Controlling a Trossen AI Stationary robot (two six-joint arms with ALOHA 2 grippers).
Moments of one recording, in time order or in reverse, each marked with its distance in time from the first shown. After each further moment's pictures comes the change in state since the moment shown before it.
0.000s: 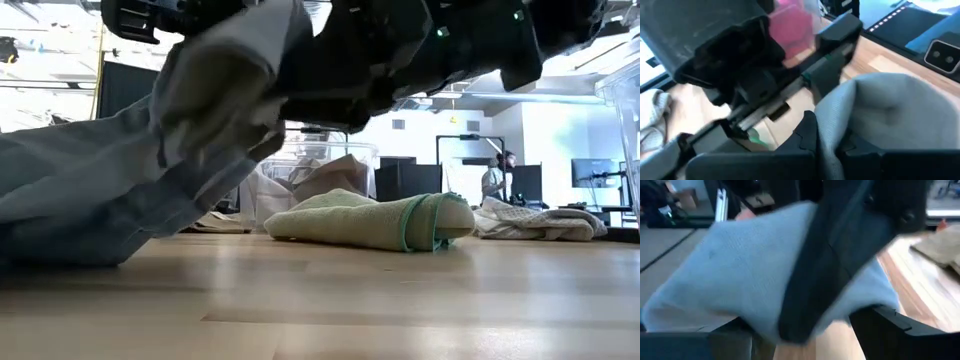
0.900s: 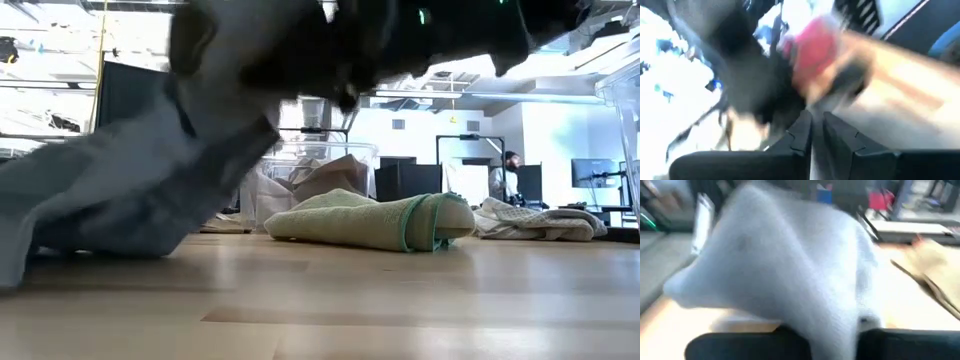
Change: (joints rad) left arm -0.100 -0.186 0.001 -0.089 -0.185 0.146; right arm -0.014 -0.012 0.043 -0.072 0.079 -0.057
